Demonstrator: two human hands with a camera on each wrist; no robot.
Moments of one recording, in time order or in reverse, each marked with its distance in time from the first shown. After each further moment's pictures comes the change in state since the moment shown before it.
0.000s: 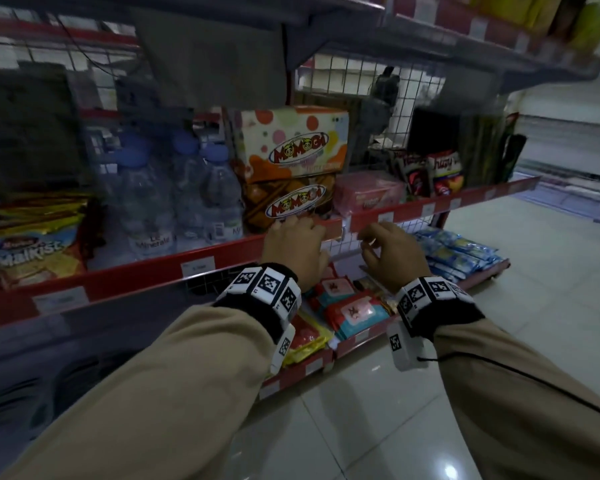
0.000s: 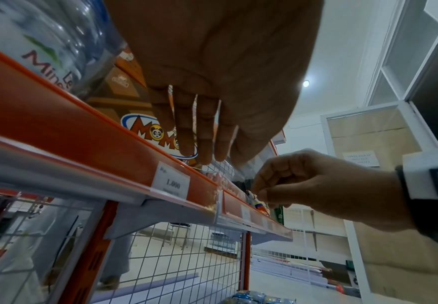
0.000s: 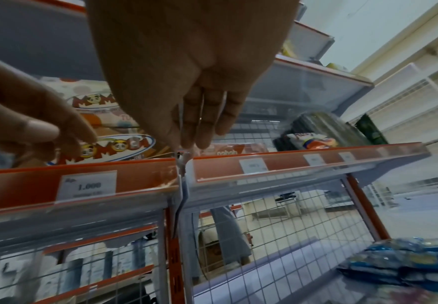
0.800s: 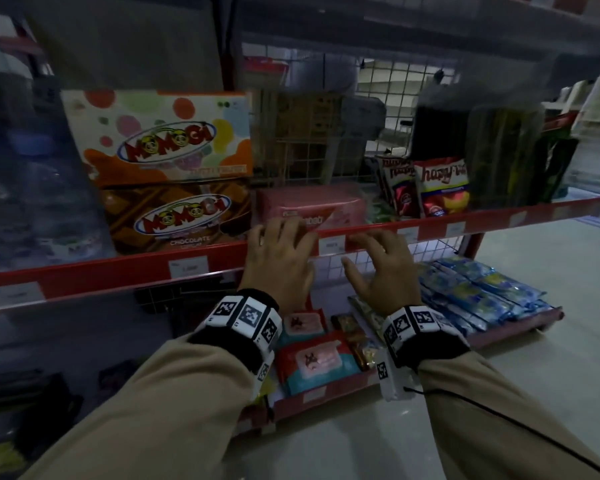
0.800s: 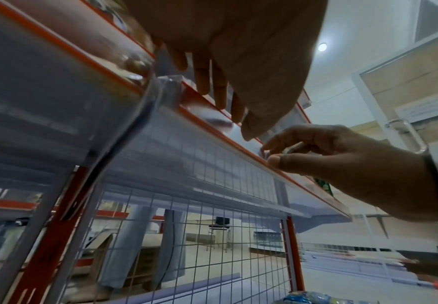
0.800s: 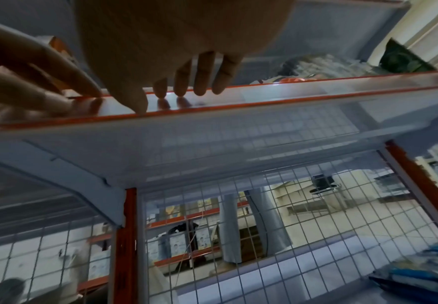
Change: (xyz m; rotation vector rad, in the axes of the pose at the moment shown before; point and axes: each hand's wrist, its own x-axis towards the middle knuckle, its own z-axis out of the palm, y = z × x) left_hand 0.119 0.098 0.117 0.287 0.280 -0.108; right_hand 0.047 0.195 0.052 0.091 0.257 -0.196
